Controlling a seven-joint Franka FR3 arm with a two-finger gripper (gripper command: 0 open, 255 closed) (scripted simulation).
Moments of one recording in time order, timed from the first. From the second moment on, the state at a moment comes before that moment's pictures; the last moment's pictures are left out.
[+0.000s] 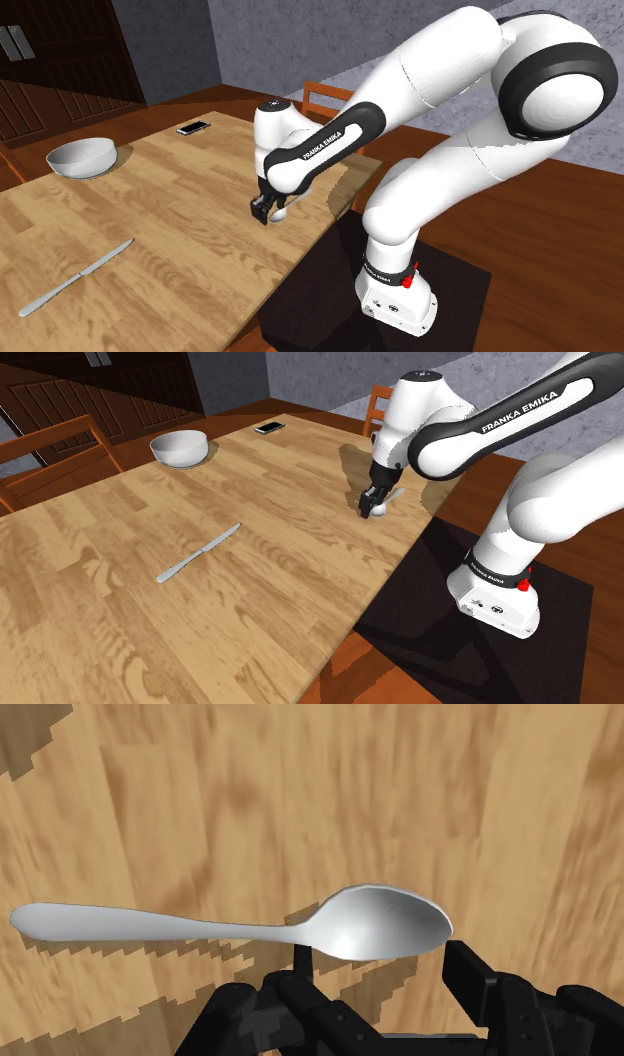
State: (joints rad) arm 0.10 -0.69 0.28 -2.98 0.15 2.45 0.20
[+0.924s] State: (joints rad) arm 0.10 -0.83 0.24 -2.86 0.13 2.19 0.18
